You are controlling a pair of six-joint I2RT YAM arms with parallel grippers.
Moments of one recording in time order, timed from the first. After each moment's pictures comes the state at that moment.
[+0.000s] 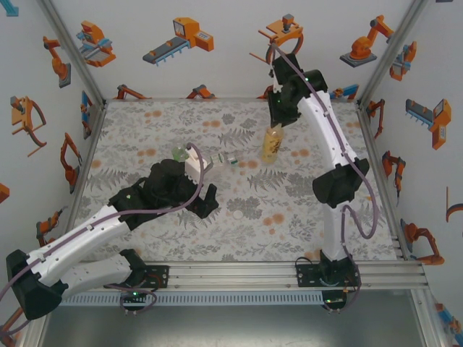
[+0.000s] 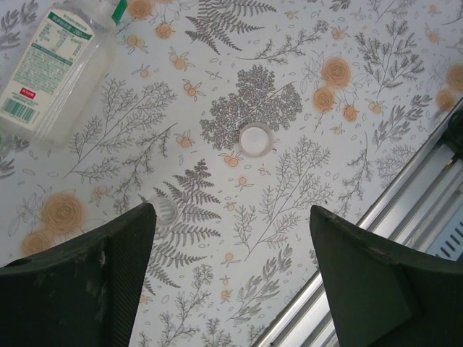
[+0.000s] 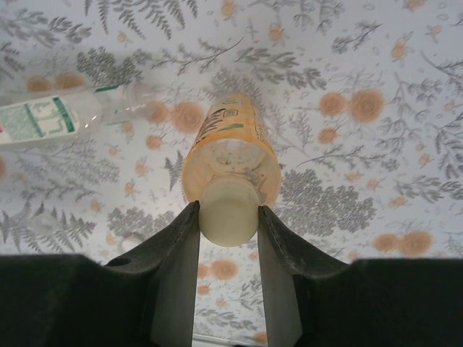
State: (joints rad) left arm -0.89 0.97 0.87 -0.48 0.04 -0.13; right arm 0.38 2.13 2.47 -1.39 0.05 0.16
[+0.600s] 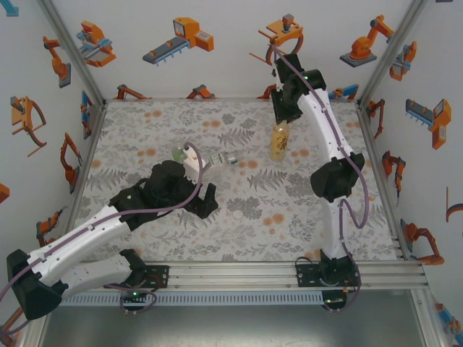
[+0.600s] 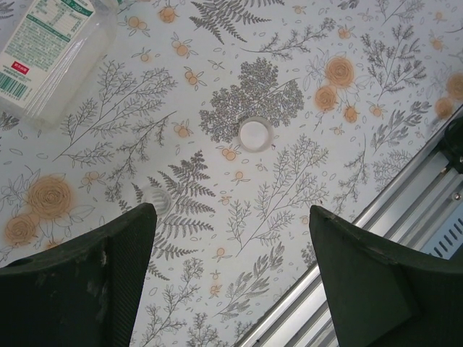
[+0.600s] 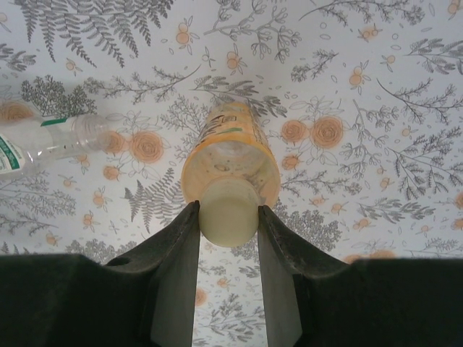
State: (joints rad) left arm -0.89 0.97 0.86 -0.49 0.02 -0.19; right arm 0.34 2.20 2.49 -1.33 0.09 0.08
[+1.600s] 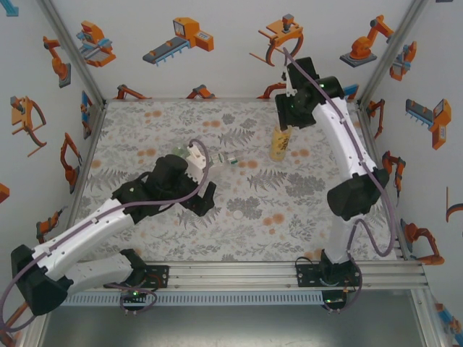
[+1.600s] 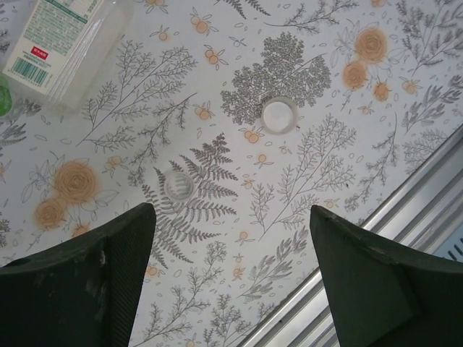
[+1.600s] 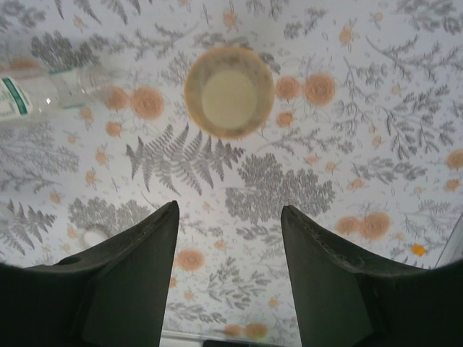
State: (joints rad) left arm -0.84 1.05 0.93 -0.58 0.04 -0.09; right arm 0.34 1.89 2.14 -1.27 0.08 0.09
